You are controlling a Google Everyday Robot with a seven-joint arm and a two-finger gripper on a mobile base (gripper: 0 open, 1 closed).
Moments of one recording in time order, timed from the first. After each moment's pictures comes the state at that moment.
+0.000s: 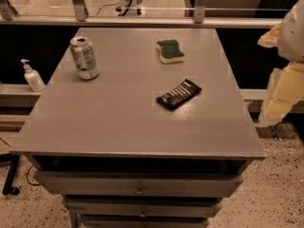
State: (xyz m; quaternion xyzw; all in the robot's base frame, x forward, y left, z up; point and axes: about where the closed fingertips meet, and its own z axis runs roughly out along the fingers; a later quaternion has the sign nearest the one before) arm 0.438 -0.217 0.977 -0.60 0.78 -0.03 0.16
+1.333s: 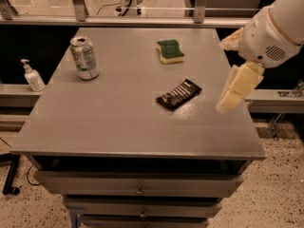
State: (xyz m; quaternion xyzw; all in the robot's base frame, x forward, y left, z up) arm 0.490 -0.159 0.948 -0.61 0.75 0.07 0.25
